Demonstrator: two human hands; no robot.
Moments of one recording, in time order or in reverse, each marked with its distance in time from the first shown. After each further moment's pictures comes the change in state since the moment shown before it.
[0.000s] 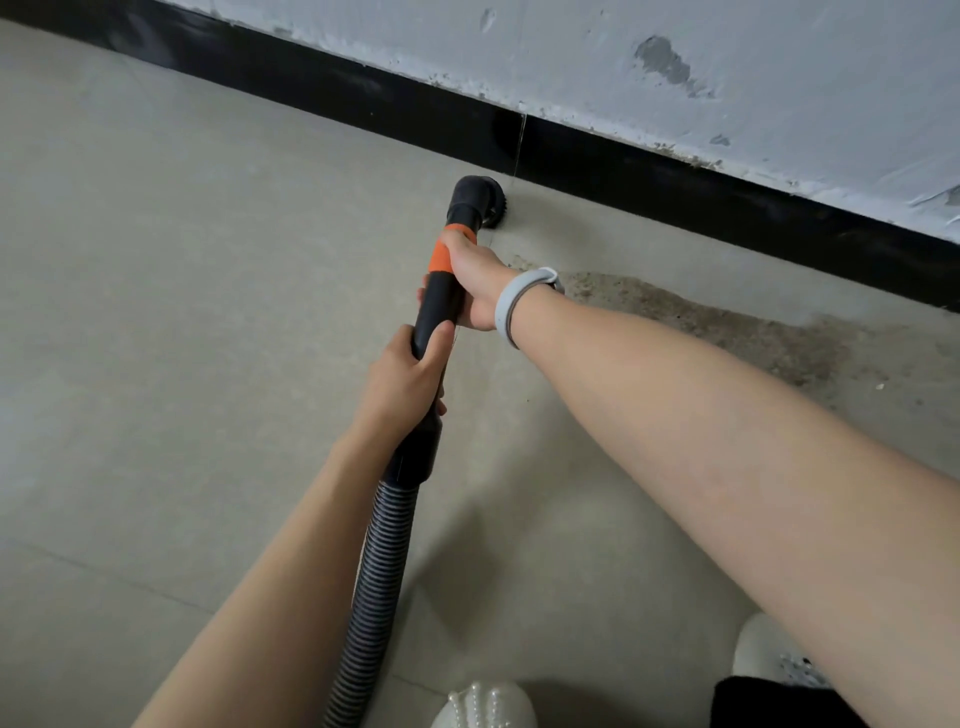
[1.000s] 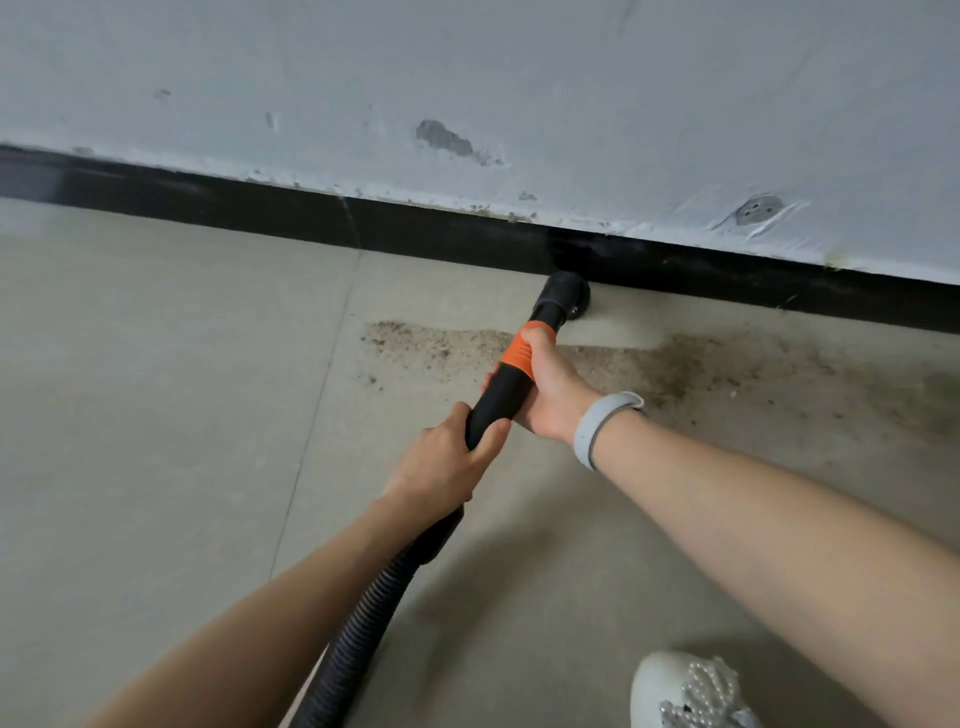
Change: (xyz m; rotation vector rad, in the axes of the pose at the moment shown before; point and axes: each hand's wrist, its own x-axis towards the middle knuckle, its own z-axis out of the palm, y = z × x) left_hand -0.018 0.068 0.150 0.508 -0.377 0.207; right_hand -0.040 0.008 -0.215 0.514 0.198 0.060
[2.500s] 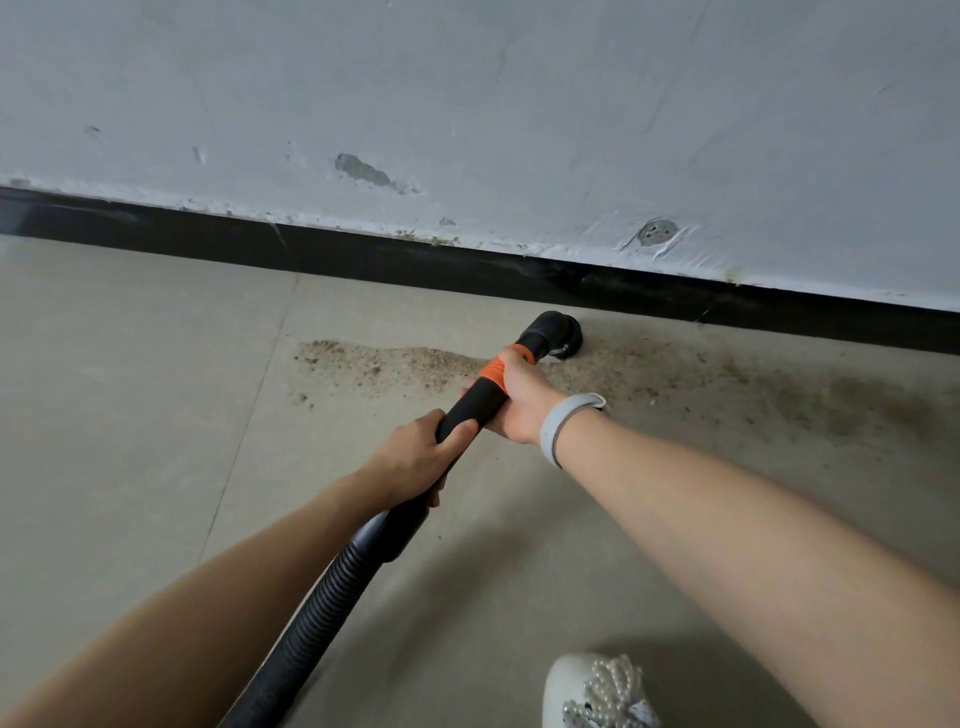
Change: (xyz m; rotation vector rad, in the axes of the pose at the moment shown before) left_hand 0.016 0.053 0.024 -0.068 -0.201 0.022; right_hand -0.009 -0.037 -0.056 -0.053 0.070 0.025
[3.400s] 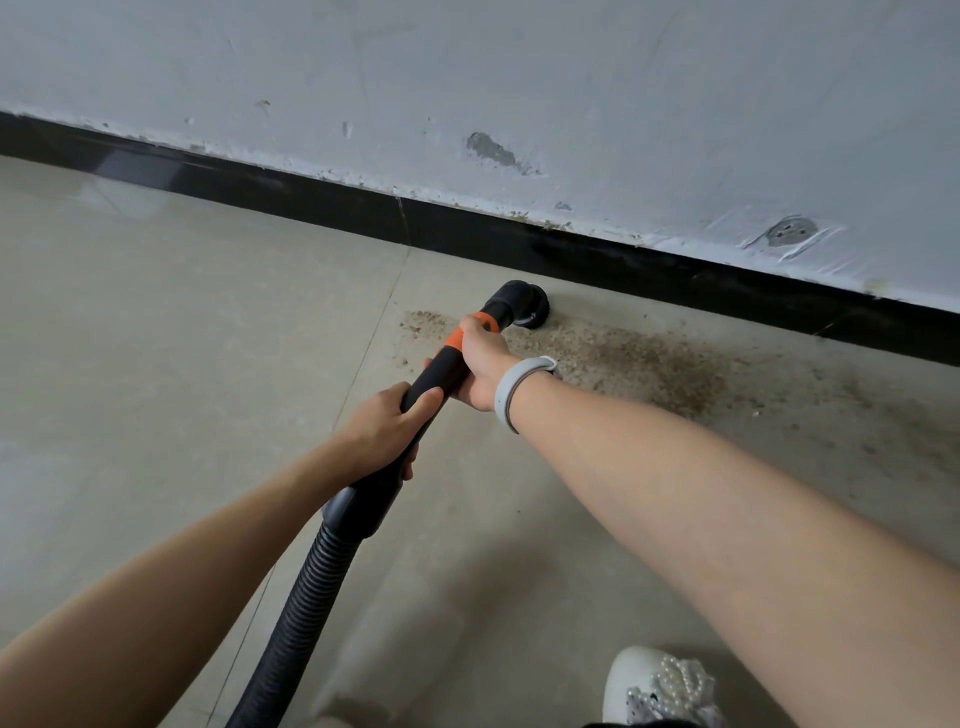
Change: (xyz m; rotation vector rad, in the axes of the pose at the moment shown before) left_hand -0.061 -0.067 -0.066 -0.073 0.232 -0.181; right_hand -0.013 0.052 0.118 -0.277 -0.200 -0.013
